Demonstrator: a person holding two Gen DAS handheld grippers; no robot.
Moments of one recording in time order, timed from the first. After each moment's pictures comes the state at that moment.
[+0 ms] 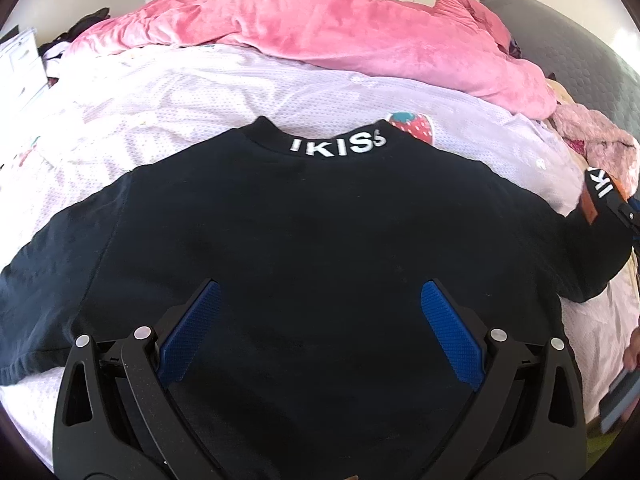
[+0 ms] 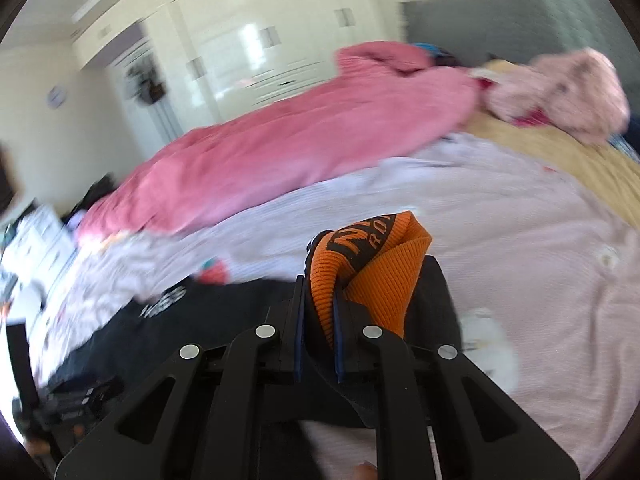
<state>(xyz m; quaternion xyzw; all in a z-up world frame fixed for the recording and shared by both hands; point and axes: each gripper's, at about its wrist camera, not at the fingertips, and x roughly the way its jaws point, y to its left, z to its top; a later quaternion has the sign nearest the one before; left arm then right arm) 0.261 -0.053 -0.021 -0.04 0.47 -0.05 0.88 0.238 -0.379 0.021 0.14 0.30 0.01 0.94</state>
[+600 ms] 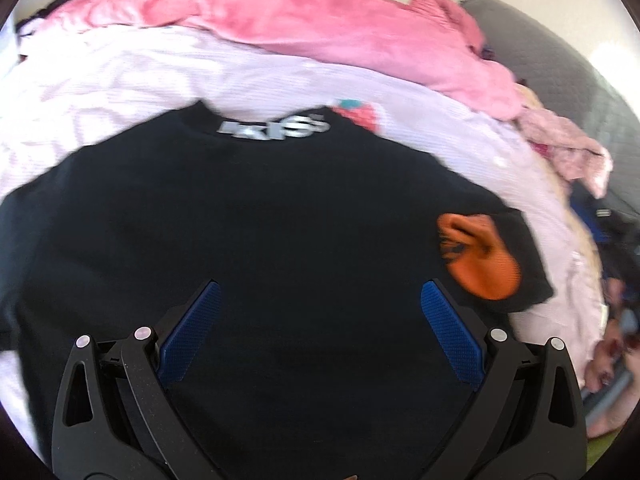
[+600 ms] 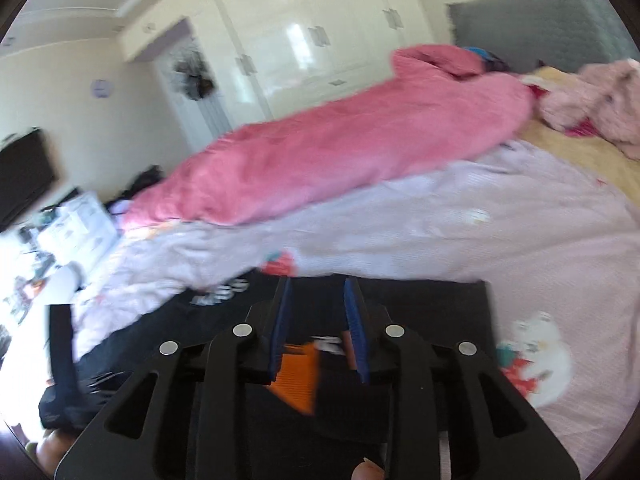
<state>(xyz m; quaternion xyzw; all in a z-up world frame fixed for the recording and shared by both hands) 0.261 -0.089 -0.026 -0.09 0.48 -0.14 0.86 0.236 -0.358 0.028 0.15 0.29 0.07 0.94</state>
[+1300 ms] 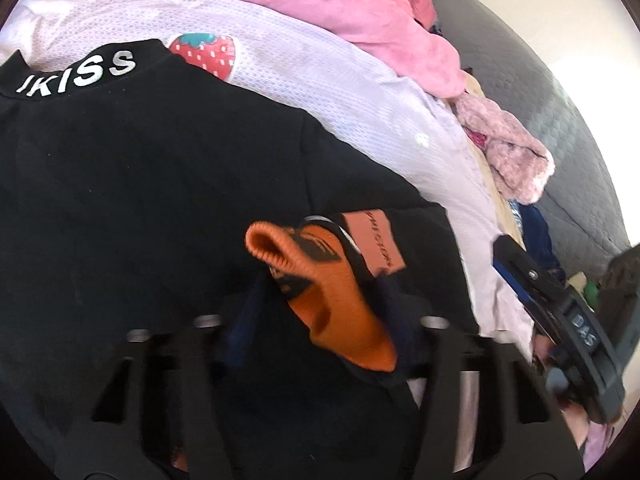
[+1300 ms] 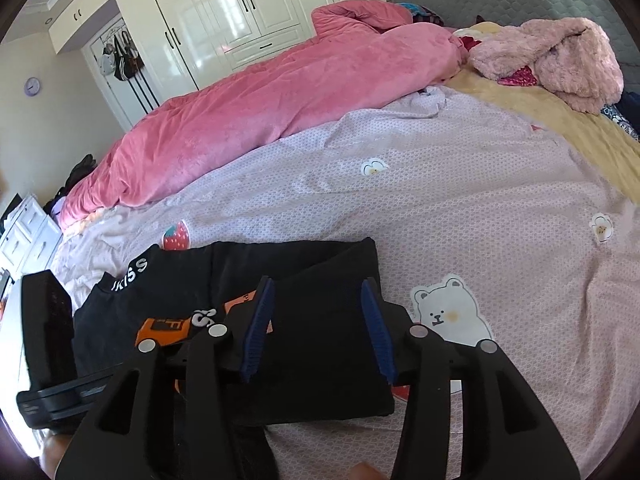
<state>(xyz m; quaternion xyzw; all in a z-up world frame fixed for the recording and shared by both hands) 0.305 -0.190 -0.057 -0.19 0.52 -0.24 0.80 0.245 -0.418 -0.006 0.17 0.37 -0.02 0.91</state>
